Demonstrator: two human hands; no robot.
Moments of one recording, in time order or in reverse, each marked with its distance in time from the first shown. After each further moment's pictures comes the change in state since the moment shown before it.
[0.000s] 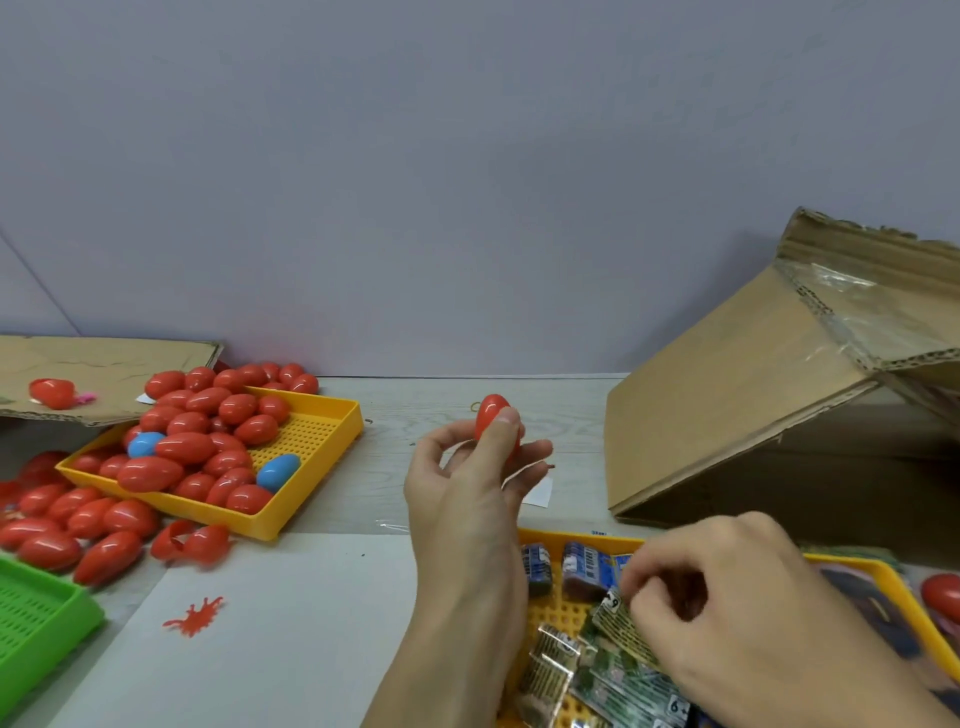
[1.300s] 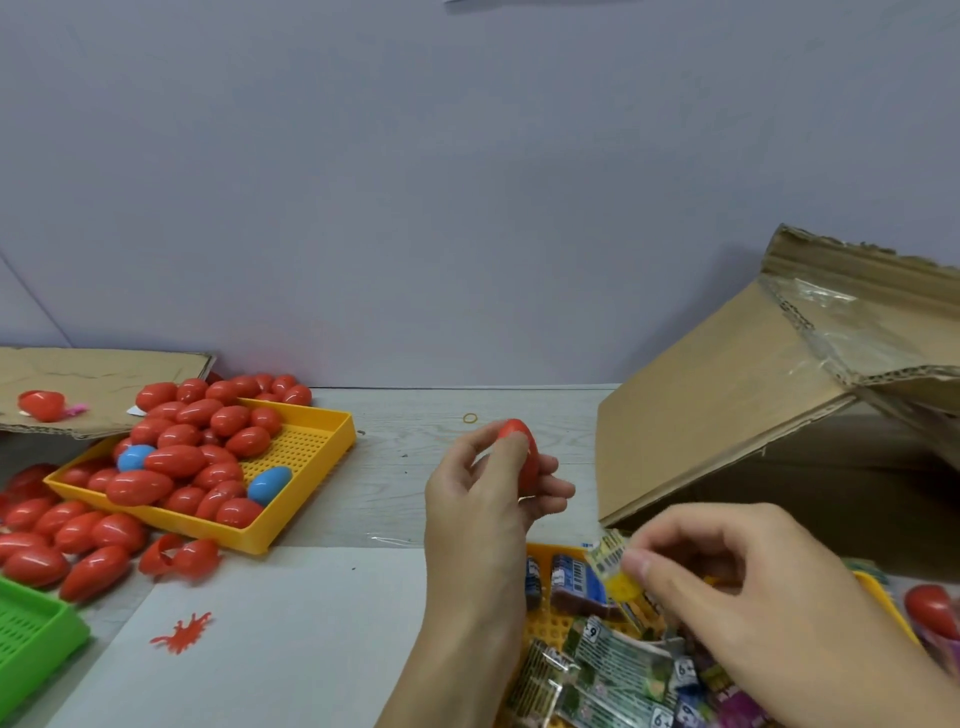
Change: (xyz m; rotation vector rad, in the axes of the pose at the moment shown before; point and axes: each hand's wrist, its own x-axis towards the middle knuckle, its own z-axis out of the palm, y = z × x) left_hand 0.002 -0.010 -0.001 0.211 -0.146 0.064; right_hand 0.004 0.012 -0.009 0.395 0.046 0.015
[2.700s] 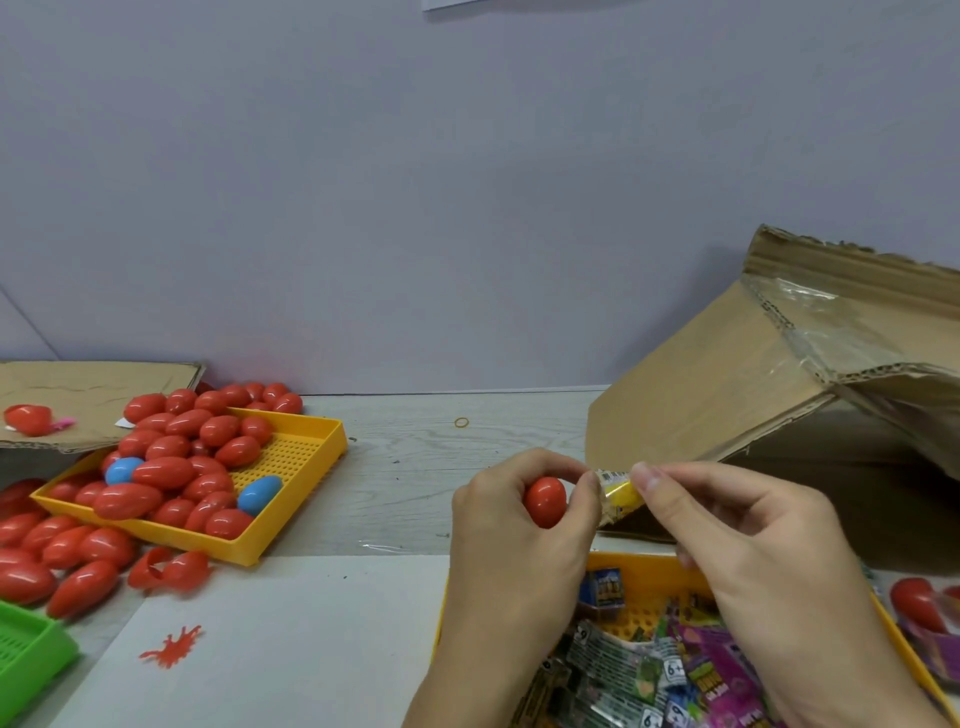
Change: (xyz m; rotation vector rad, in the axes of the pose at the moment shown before) left_hand -0.013 -0.003 0.006 0.730 -0.182 0.340; right_hand 0.006 -0.009 0.012 0.499 0.412 -0.070
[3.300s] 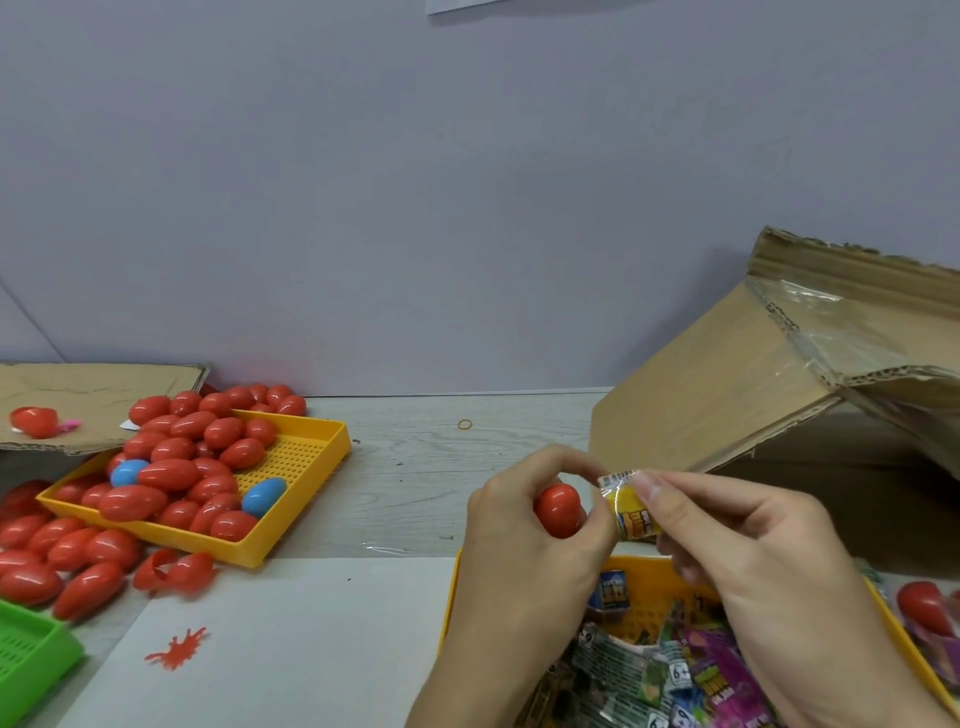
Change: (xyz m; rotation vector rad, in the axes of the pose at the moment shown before) left_hand -0.001 0.000 -0.002 -0.064 -0.121 0.019; right_hand 0.001 -0.001 -0.002 0.155 -0.088 0.135
